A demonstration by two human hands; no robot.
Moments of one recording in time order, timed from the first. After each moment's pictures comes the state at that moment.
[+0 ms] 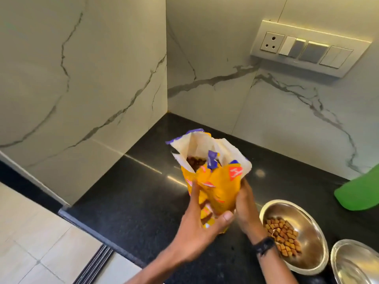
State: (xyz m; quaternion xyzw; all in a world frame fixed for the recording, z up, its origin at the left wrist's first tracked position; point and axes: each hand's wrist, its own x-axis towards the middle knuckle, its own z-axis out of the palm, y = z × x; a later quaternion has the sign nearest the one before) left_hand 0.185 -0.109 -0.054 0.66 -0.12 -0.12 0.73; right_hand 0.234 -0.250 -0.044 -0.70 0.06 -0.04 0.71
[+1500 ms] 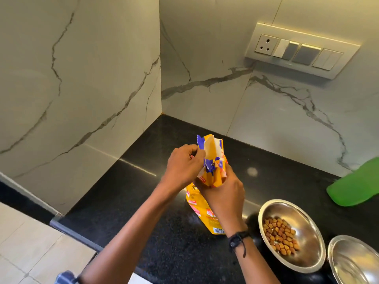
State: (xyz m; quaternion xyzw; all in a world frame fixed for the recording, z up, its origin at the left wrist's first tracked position) left_hand 0.301 -0.090 0.017 0.84 -0.01 -0.03 0.54; right_hand 0.243 -0.198 -0.023 -0.89 0.10 -0.21 0.38
